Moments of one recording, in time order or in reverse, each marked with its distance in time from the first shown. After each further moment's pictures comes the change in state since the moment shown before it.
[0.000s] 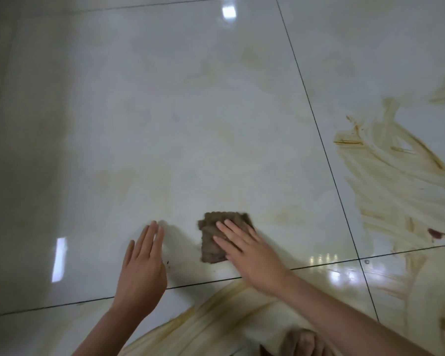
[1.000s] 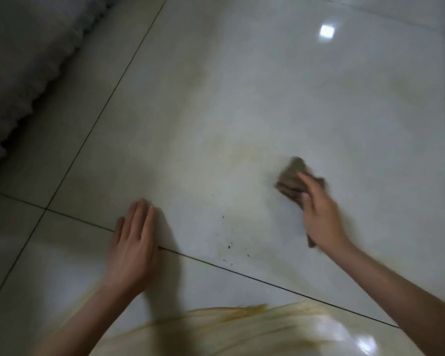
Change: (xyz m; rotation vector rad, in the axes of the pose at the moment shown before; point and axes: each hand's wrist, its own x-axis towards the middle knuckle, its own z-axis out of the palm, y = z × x) left_hand -0.070 -0.149 0.015 -0.083 0.162 -0.380; right_hand 0.139 -0.036 -0.039 0.588 0.159 0.444
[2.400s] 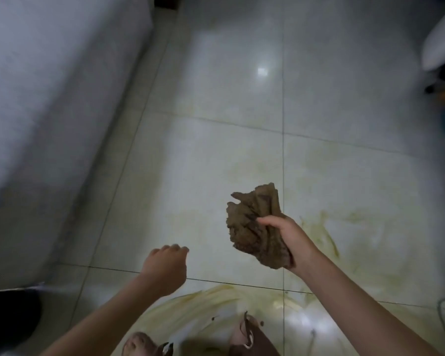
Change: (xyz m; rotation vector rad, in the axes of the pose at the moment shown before) left_hand -0.059 0.230 -0.409 0.170 -0.490 0.317; right_hand -0.091 -0.335 -0.389 0.874 -0.197 0.765
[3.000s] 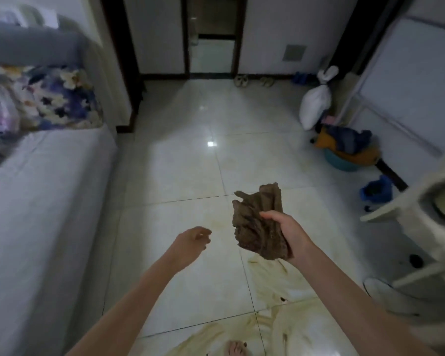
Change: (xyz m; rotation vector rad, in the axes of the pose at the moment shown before) left_hand -0.243 0.176 -0.279 -0.875 0.129 0.217; right_hand -0.382 -0.133 -0.046 0.357 0.078 -0.316
